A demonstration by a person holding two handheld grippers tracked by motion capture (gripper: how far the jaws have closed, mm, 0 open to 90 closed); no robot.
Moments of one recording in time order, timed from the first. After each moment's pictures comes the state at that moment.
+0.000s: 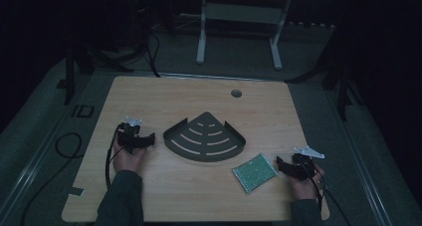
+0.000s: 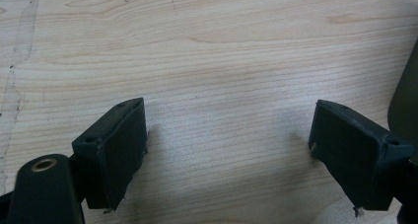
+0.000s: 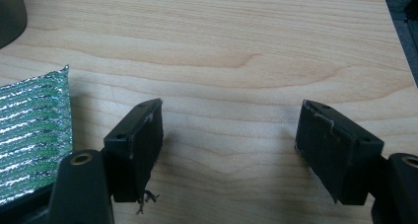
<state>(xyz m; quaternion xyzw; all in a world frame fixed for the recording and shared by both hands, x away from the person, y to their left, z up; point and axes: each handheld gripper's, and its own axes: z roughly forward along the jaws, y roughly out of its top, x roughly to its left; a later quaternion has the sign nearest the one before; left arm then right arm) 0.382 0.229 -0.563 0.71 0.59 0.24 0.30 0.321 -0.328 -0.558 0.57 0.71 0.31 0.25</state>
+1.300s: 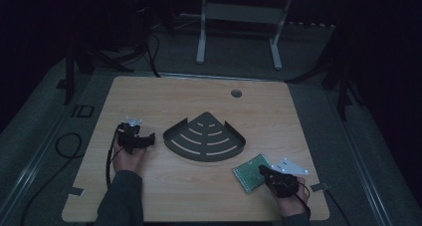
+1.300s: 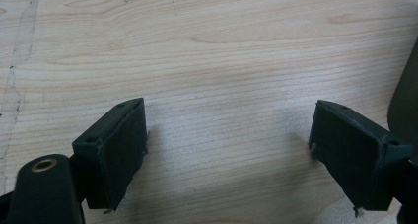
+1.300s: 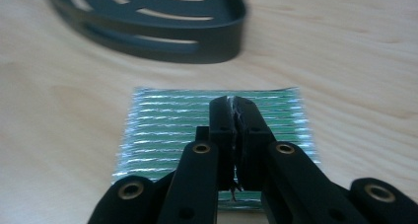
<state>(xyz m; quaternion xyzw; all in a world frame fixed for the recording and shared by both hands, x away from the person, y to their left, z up) 0.382 0.229 -0.563 0.71 0.59 0.24 0.30 0.254 -0.252 -0.518 0.43 0.79 0.38 0.23</state>
